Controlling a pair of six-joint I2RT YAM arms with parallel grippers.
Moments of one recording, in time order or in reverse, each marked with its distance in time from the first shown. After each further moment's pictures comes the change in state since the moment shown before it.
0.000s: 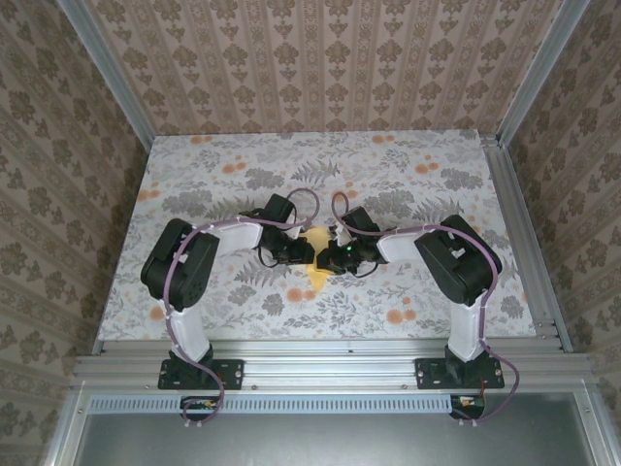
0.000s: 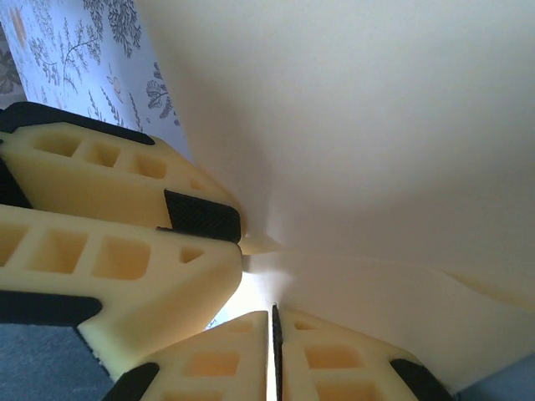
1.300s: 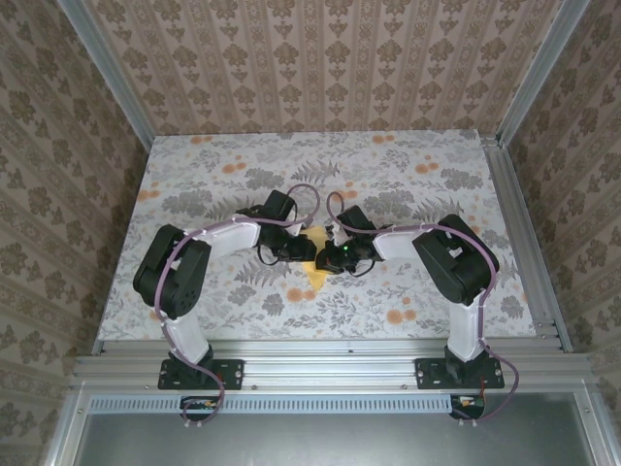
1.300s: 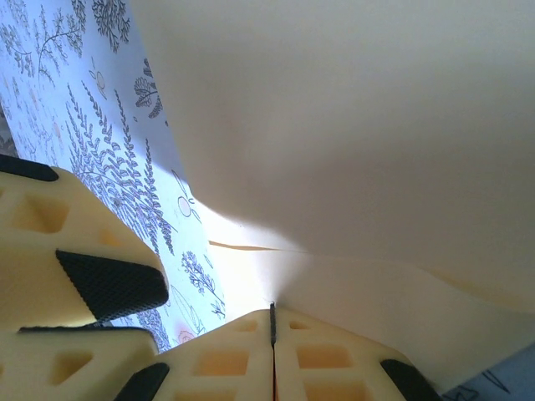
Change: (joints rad) left arm -0.020 -0.070 0.018 -0.057 -0.008 0.003; right arm 0.018 0.014 0.050 -0.084 0.042 -0.053
